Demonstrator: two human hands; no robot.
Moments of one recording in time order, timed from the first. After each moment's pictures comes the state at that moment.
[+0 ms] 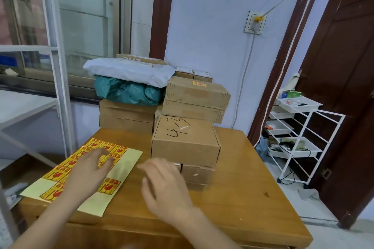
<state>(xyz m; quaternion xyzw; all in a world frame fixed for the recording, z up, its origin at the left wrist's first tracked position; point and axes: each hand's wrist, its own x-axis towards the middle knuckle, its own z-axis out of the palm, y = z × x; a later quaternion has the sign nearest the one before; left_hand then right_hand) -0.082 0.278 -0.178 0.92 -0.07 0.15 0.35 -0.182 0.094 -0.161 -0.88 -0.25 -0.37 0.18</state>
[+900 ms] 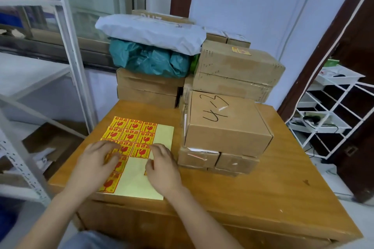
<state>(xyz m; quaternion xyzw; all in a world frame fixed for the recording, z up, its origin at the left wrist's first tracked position) -0.046 0.335 -0.228 0.94 -0.14 0.12 0.29 -0.081 0.151 -0.239 -0.94 -0.04 -0.07 0.32</state>
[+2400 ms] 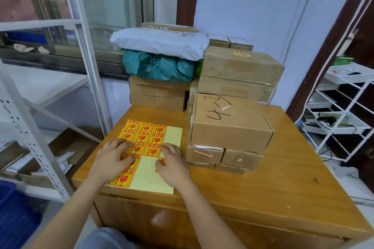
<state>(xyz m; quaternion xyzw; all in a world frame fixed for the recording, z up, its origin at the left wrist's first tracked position) -0.026 0.341 -0.237 0.97 -0.14 0.05 0.20 -0.080 0.147 -0.233 -0.95 -0.03 -0.02 0.32</state>
